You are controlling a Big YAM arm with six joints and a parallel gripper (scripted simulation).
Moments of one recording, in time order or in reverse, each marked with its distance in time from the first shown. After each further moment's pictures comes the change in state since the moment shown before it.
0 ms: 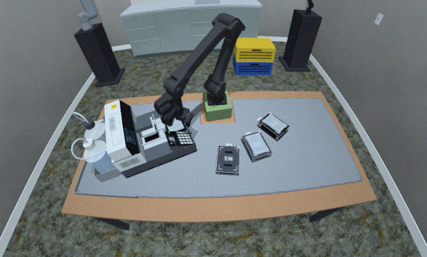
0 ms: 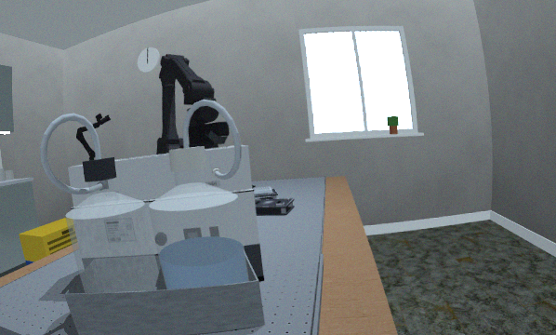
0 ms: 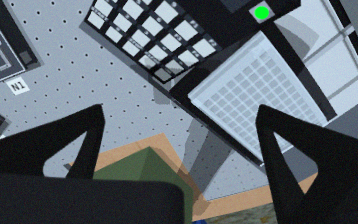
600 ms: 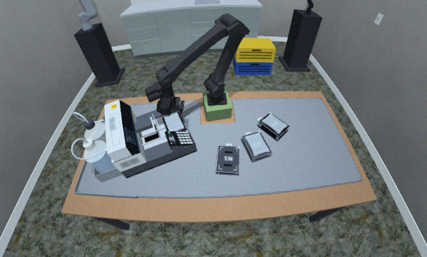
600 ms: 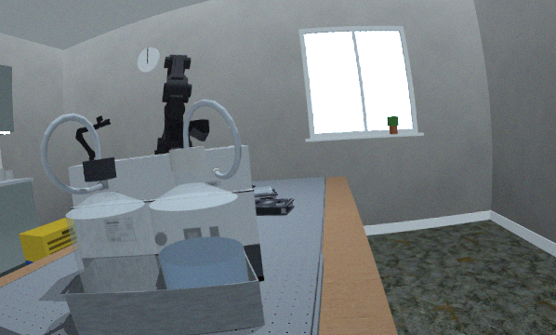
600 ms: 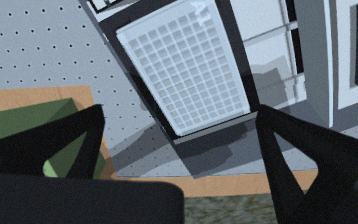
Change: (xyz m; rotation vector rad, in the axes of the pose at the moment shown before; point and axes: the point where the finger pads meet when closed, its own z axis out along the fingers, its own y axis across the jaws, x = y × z) arm 0.035 -0.067 -0.014 0.019 0.009 -0.391
